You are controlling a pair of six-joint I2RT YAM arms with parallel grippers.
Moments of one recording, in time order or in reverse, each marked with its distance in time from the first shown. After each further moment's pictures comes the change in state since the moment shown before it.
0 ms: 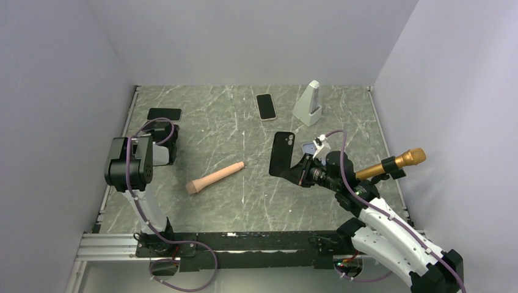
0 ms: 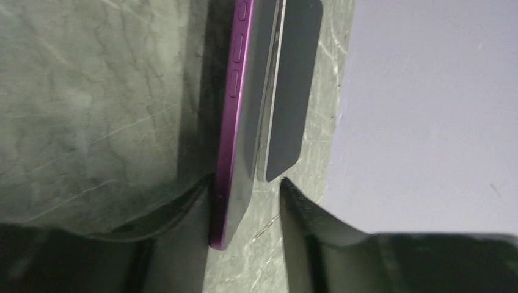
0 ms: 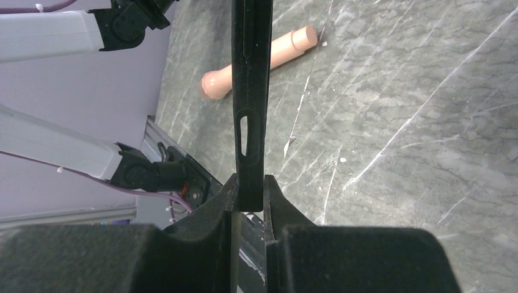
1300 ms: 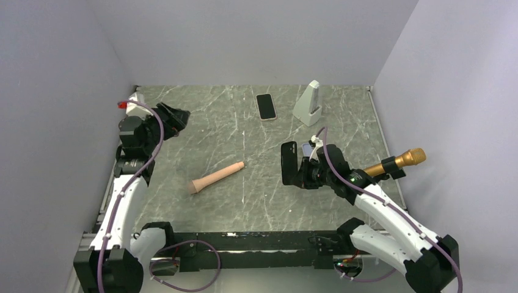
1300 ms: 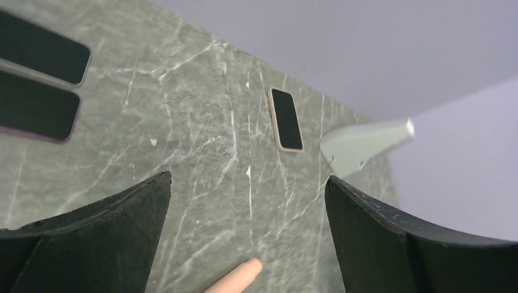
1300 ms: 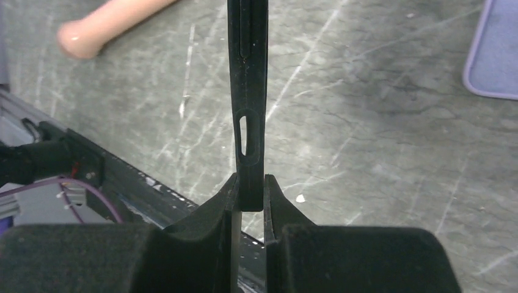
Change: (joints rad) left arm 0.008 -0.908 0.032 -0.632 0.687 0.876; right arm -0.012 0.128 0.135 -0.343 0.124 -0.237
